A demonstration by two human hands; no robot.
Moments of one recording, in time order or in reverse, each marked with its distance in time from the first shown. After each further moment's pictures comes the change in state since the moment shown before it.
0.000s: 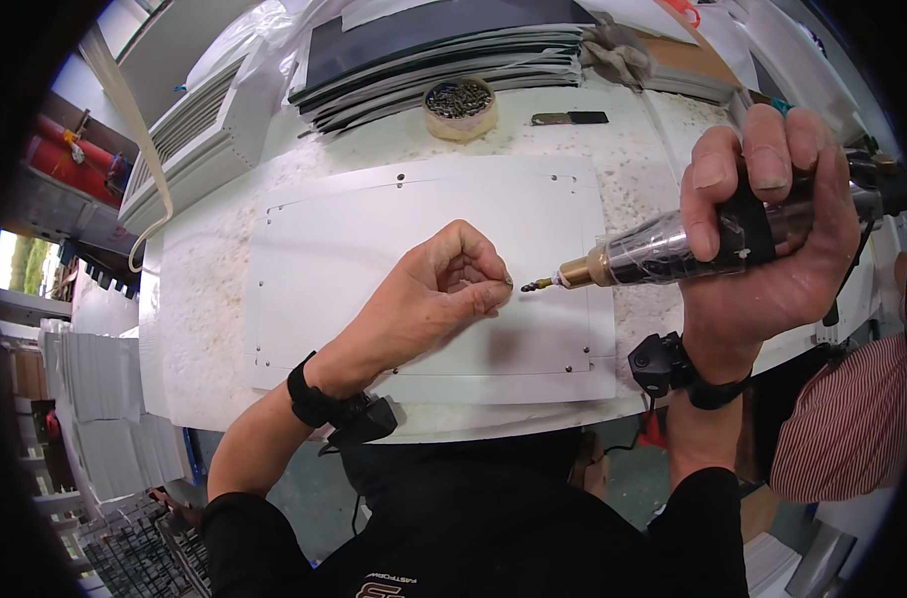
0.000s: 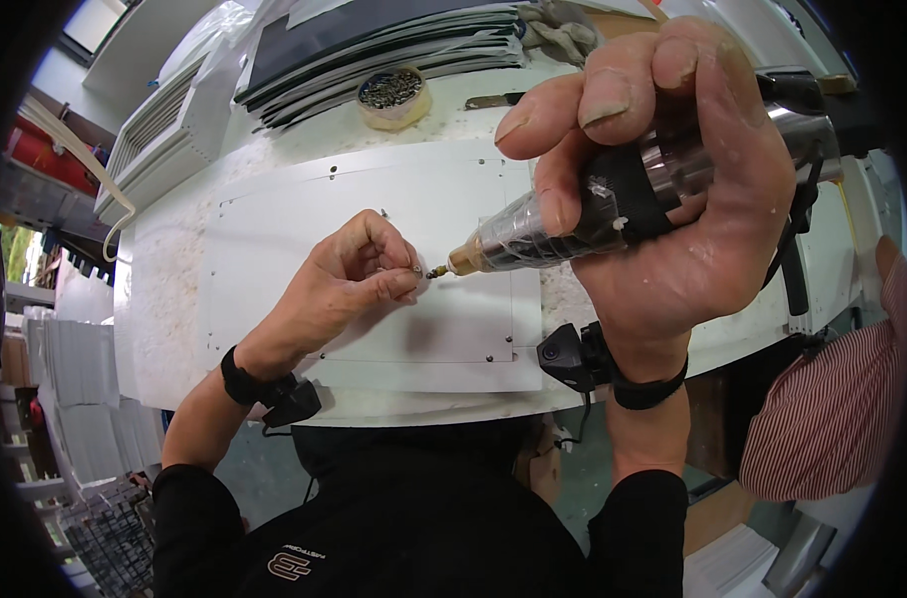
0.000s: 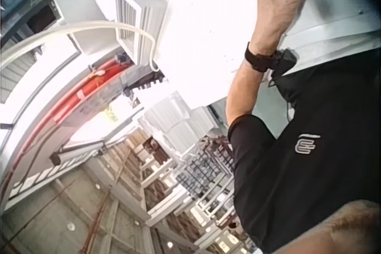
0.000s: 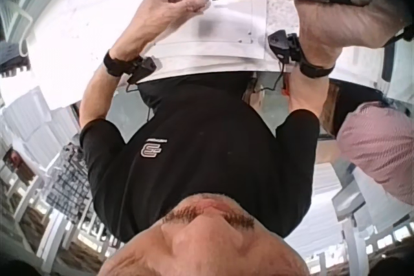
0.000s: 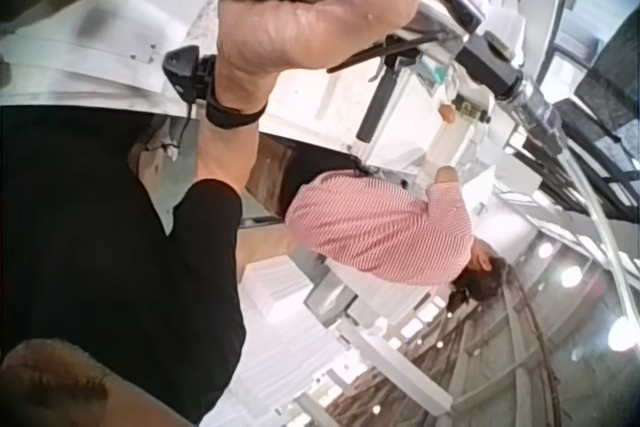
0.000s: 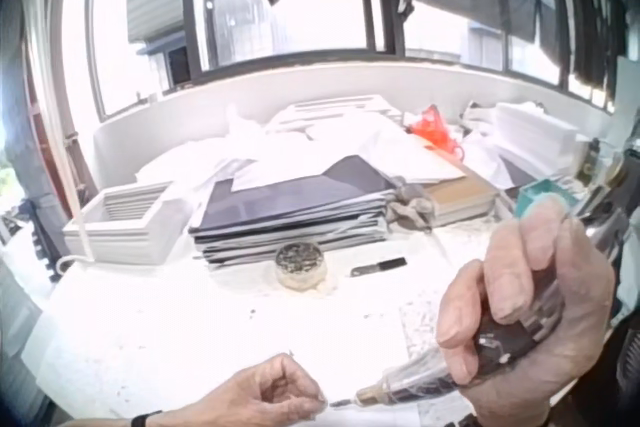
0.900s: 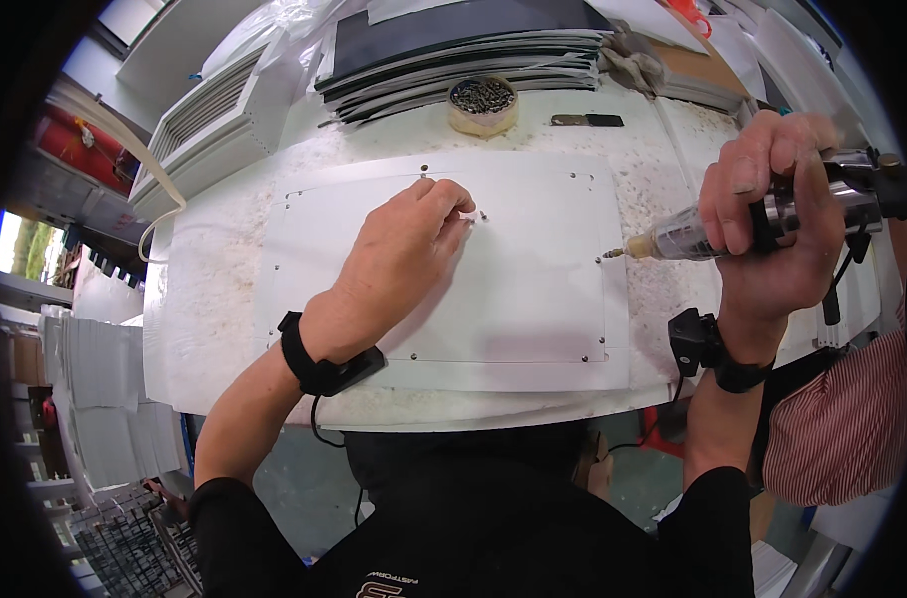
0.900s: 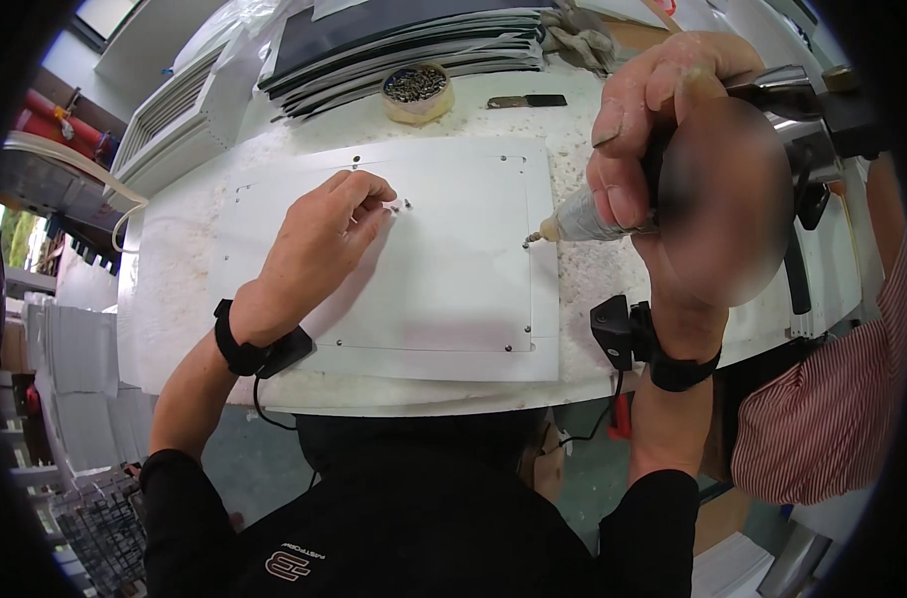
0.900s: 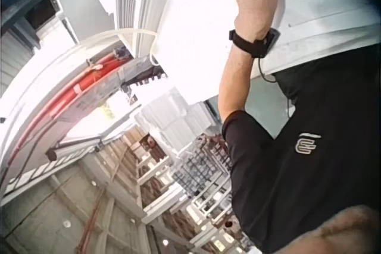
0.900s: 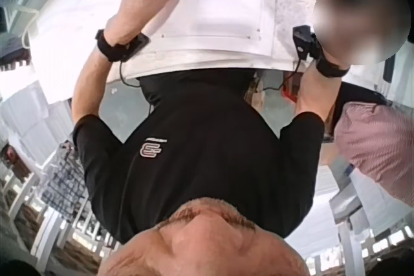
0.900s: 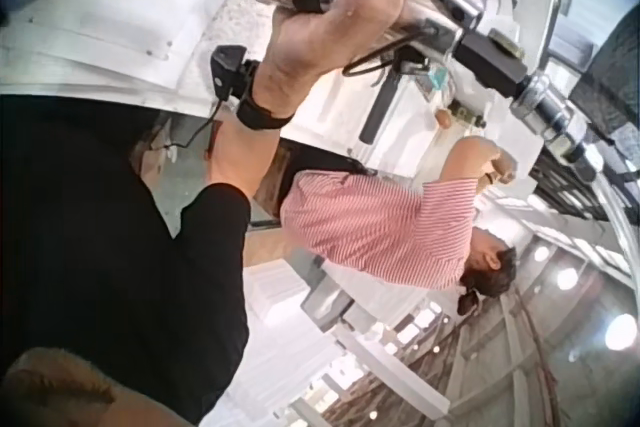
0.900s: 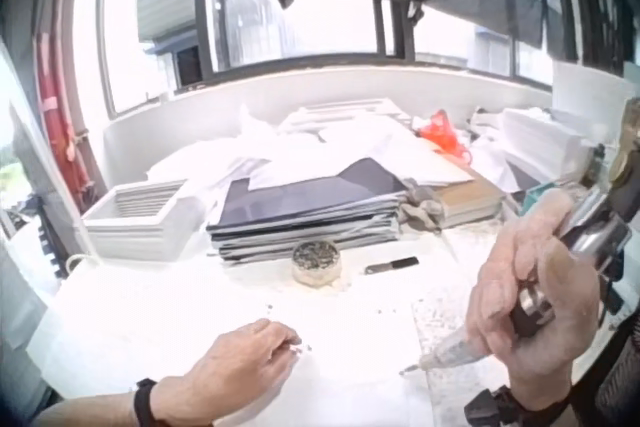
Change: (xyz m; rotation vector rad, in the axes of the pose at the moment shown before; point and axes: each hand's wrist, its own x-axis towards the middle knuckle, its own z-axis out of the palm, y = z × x) left_hand 0.002 0.010 -0.032 1.075 0.333 0.354; right_hand 0.000 0.001 0.003 -0.255 -0.143 -0.138
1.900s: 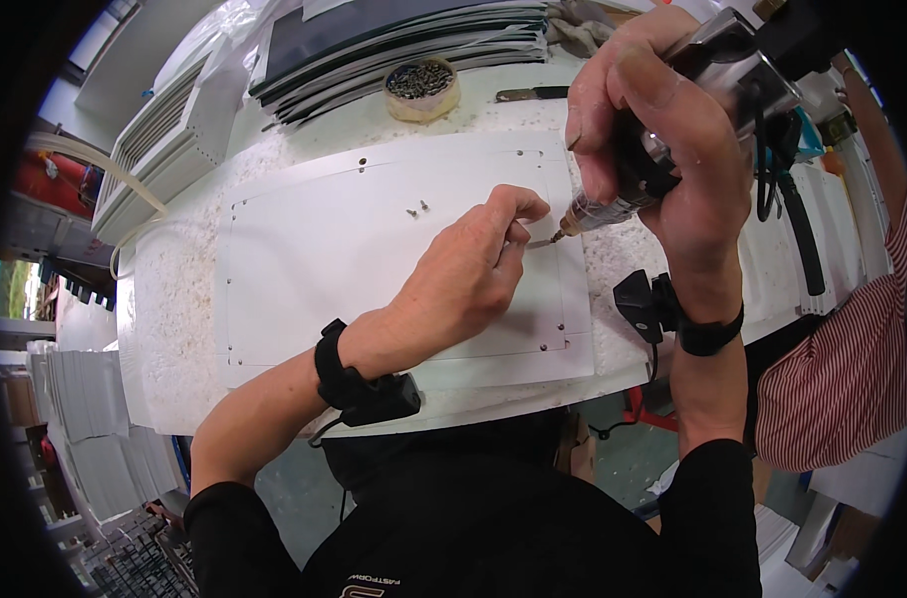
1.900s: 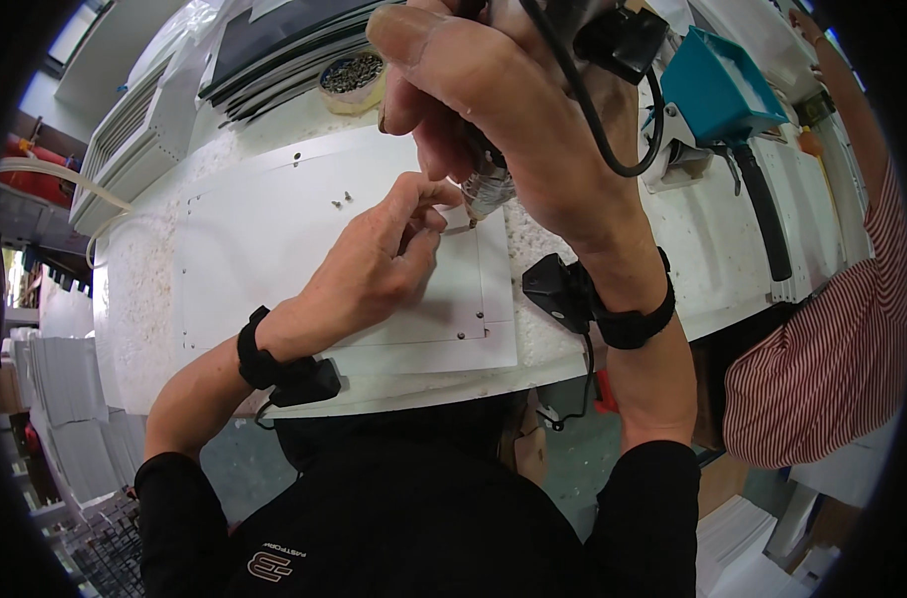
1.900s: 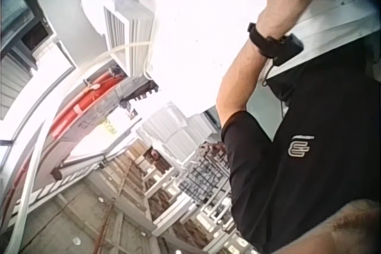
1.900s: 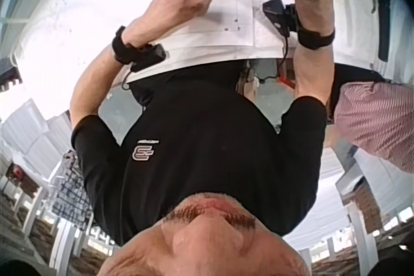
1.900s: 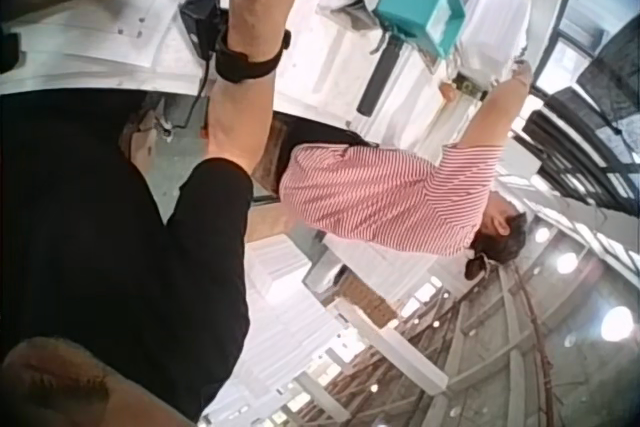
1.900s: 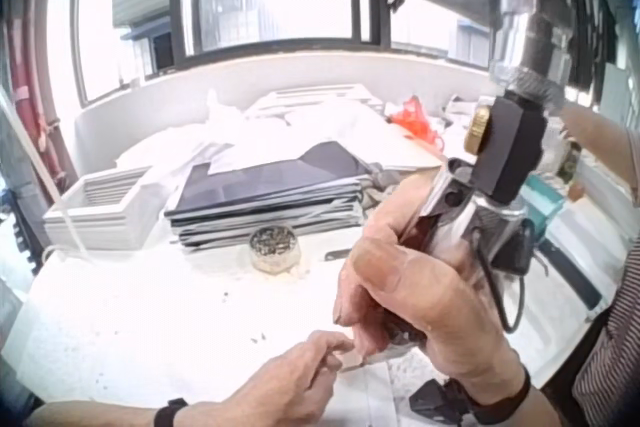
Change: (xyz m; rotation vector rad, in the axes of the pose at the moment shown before) left_hand 0.018 0.062 0.062 -0.507 -0.215 -0.041; right_hand 0.017 0.017 0.022 -0.212 0.056 0.135
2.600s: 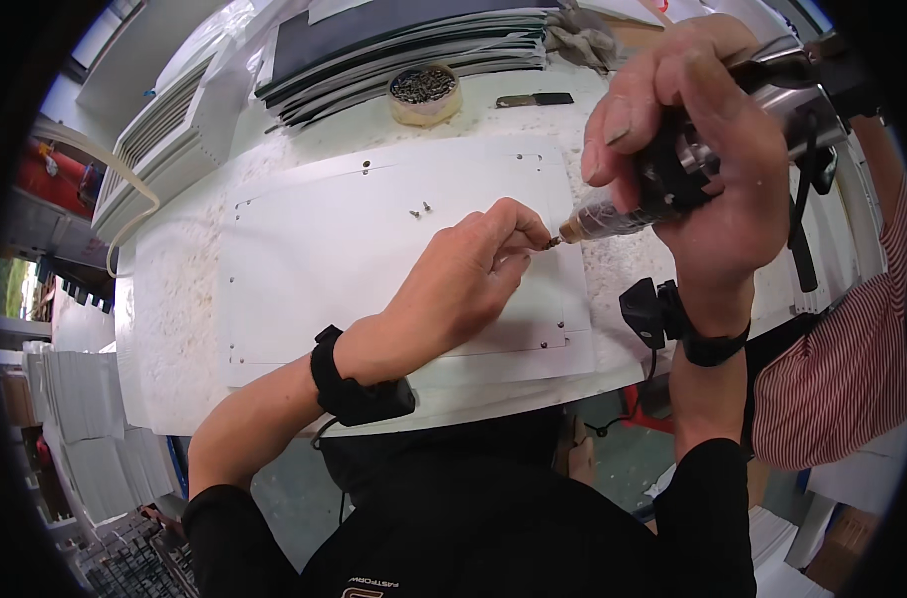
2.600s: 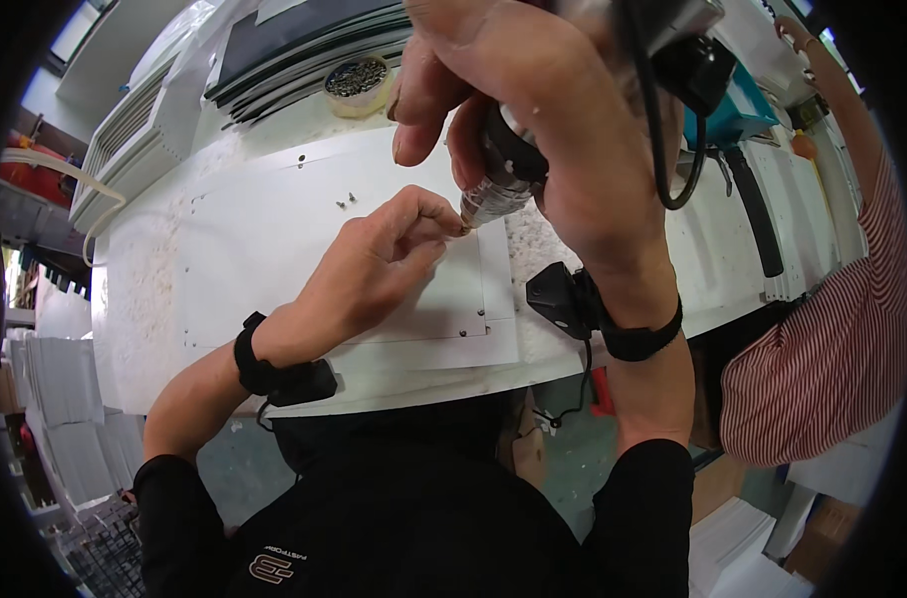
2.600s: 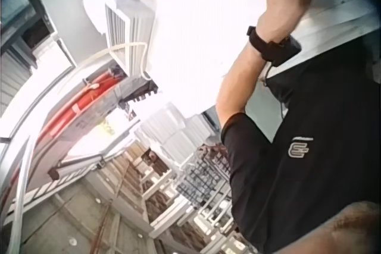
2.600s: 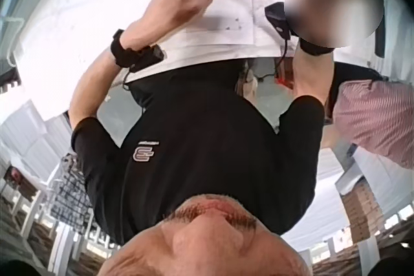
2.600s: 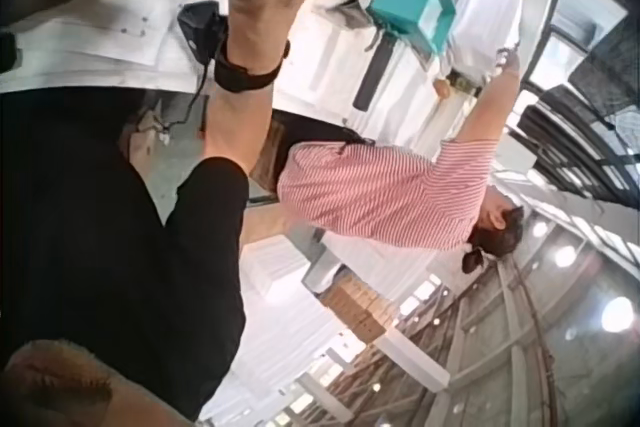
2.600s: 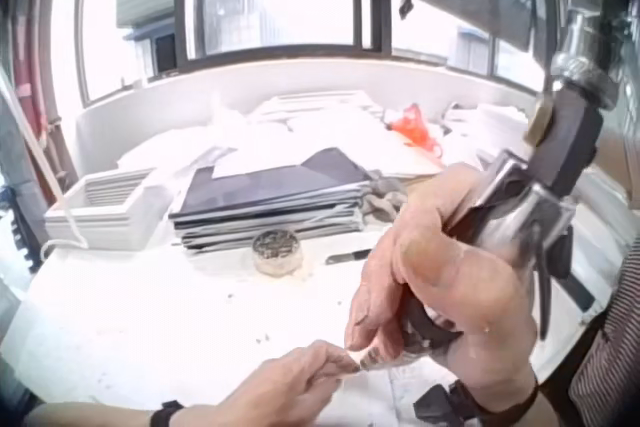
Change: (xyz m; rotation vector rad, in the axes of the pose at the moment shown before) left_hand -0.010 0.007 -0.007 -0.039 -0.022 -0.004; right_hand -0.005 -0.010 -0.007 0.161 -0.059 -0.053
